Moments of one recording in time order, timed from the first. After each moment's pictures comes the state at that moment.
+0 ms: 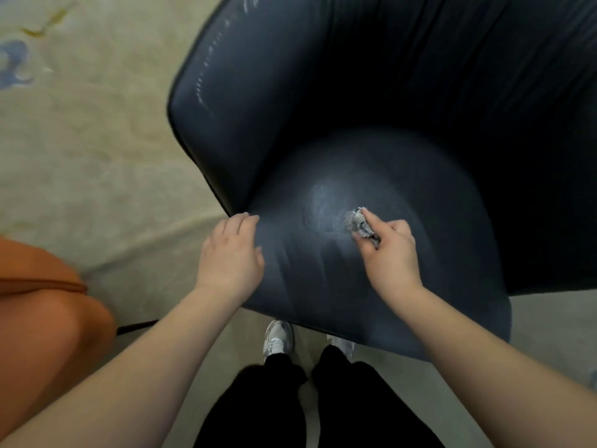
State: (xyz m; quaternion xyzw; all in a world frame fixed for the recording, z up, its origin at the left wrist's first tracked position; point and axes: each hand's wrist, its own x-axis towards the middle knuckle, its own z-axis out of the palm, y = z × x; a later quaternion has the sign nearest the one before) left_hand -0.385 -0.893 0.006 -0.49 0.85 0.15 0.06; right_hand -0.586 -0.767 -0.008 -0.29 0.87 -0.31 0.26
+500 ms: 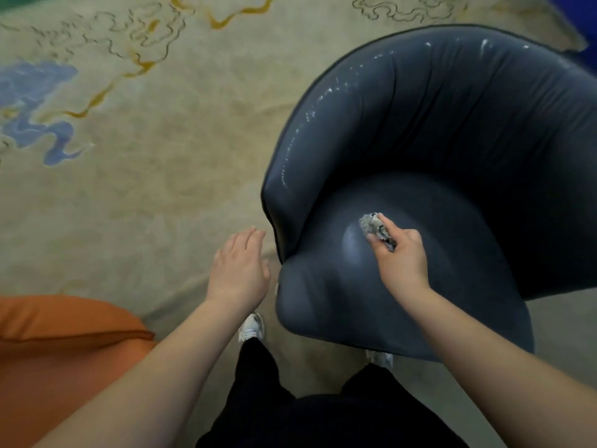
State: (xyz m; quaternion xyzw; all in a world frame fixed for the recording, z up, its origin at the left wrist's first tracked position) left_hand -0.306 -0.997 0.119 -0.45 0.88 0.14 0.08; right_hand -0.513 -0.849 0.110 -0.18 0.87 -0.39 0.25
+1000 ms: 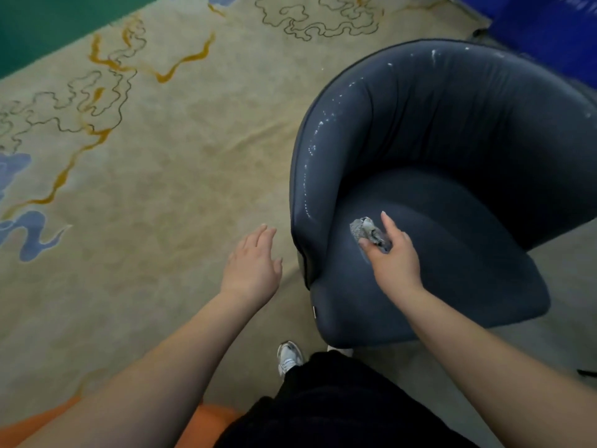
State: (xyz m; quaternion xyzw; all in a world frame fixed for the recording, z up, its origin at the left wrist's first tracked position) left_hand -0.298 -1.117 0.160 -0.31 0.93 0.19 0.09; right_hand -0.434 -0.924 0.151 -0.05 0.86 -0.47 0.21
